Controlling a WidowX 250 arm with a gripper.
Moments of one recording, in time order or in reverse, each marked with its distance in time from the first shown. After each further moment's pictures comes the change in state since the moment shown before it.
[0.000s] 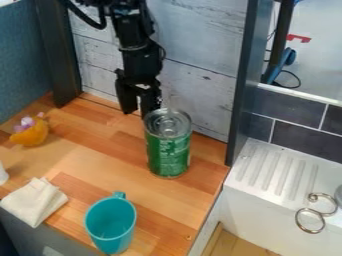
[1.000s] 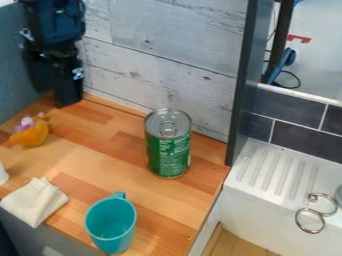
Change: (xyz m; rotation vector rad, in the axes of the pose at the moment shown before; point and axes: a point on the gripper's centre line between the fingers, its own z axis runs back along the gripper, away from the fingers) arm -0.132 -0.020 0.086 0.106 0.003 0.067
